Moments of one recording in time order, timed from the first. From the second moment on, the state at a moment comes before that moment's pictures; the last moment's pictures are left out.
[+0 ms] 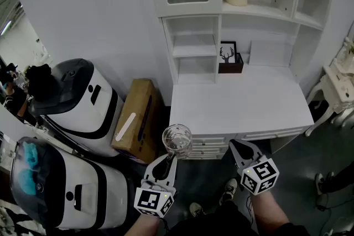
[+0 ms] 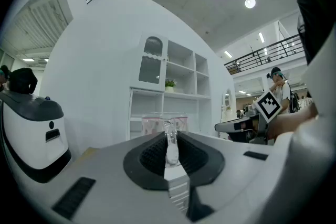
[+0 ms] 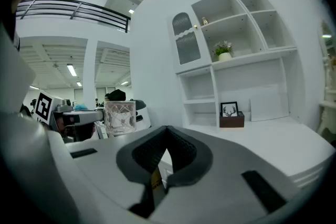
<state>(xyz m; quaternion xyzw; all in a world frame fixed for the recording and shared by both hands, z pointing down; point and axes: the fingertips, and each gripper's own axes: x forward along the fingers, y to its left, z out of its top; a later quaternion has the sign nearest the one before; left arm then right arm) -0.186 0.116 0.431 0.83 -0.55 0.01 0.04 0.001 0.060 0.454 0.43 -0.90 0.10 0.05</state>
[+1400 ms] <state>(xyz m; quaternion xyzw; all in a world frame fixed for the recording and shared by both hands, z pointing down) -0.146 0.088 0.425 0.84 -0.55 0.00 0.04 0.033 0.037 0.445 0.43 -0.90 0.10 0.05</state>
